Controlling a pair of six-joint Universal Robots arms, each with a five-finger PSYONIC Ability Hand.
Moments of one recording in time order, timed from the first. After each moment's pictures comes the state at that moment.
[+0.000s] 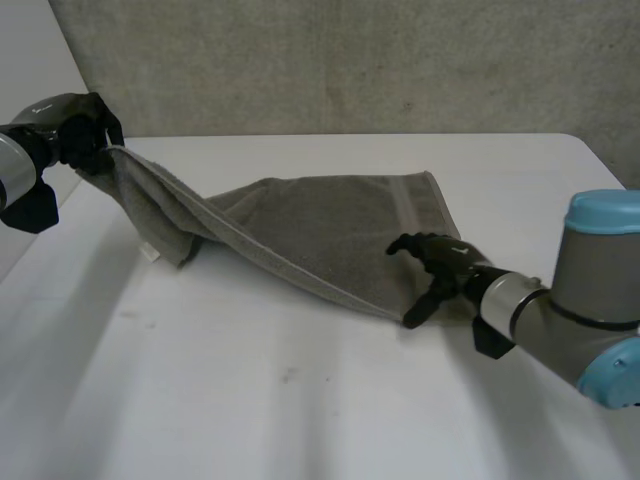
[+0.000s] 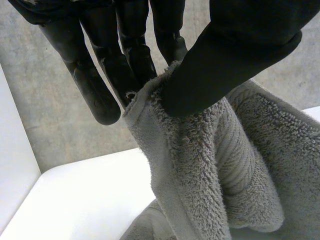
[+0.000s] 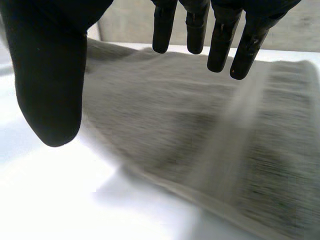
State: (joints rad) left arm 4.67 -1.89 -1.19 2.91 -1.30 3.08; right arm 1.91 -1.04 1.54 -0.06 1.22 3.24; left_hand 1.17 1.22 1.22 1.22 1.03; right_hand 0.30 0.27 0.27 0.27 0.10
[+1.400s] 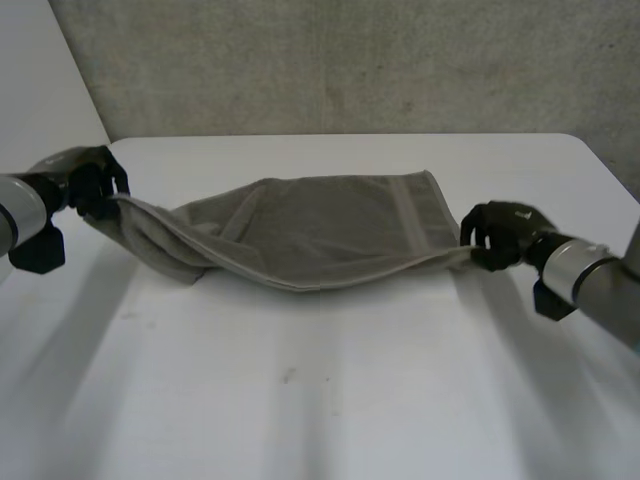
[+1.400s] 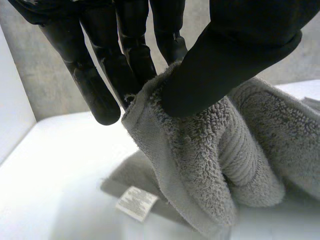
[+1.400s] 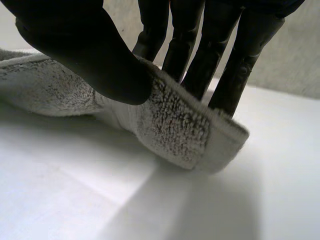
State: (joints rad) left arm 4.70 -1.92 -1.32 2.90 -1.30 3.10; right arm 1.69 -1.08 1.50 -0.06 1.13 3.09; left_hand 1.17 1.22 1.22 1.22 1.03; right_hand 1.39 1.21 1.21 1.22 1.03
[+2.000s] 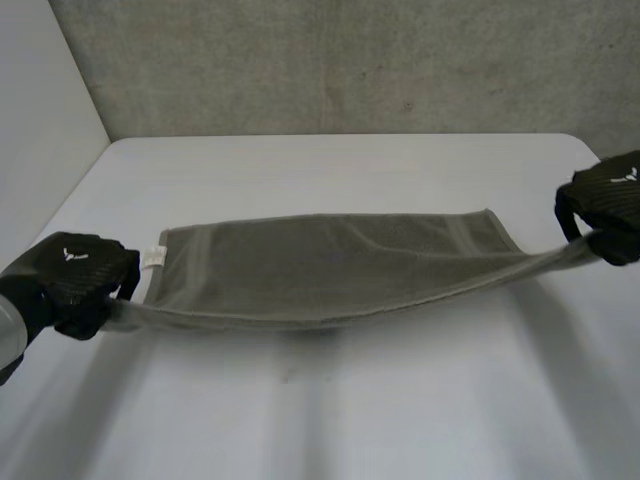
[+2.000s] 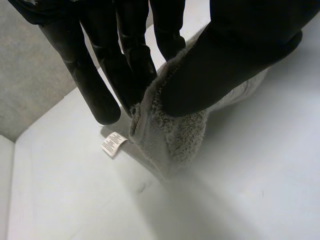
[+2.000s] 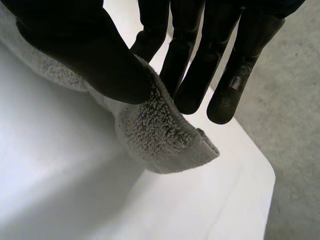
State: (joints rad) left arm 4.68 -1.42 -1.86 2.79 -1.23 3.74; right arm 1.54 -1.54 1.47 0.53 1.16 2.36; left_hand 1.17 1.22 1.22 1.22 1.03; right_hand 1.39 1.21 1.21 1.22 1.04
